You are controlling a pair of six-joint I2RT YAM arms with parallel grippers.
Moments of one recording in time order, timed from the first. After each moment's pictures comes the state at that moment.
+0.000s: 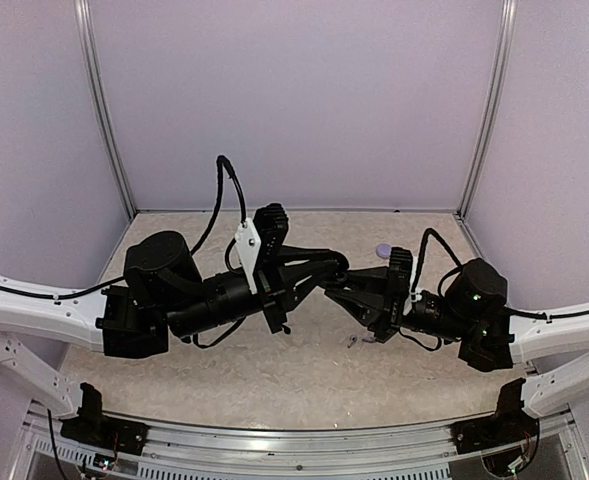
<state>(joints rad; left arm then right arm) -1.31 1.33 0.95 0.54 -0.12 0.17 1.10 1.13 0.52 0.84 -0.23 -0.21</state>
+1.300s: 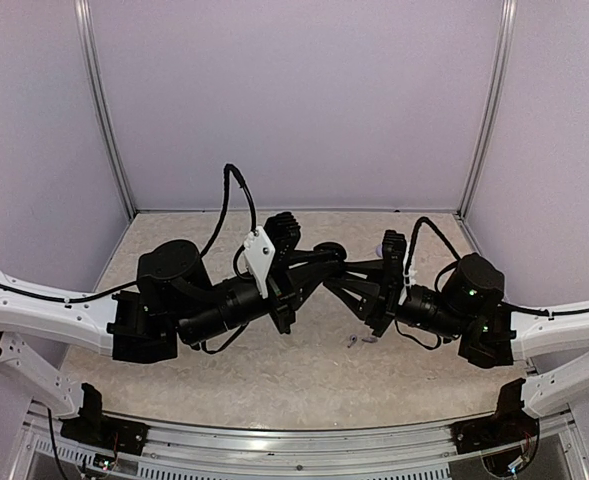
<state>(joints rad) -1.33 1.38 0.94 0.56 -0.23 0.21 1.11 1.13 0.56 0.76 -0.12 -0.10</state>
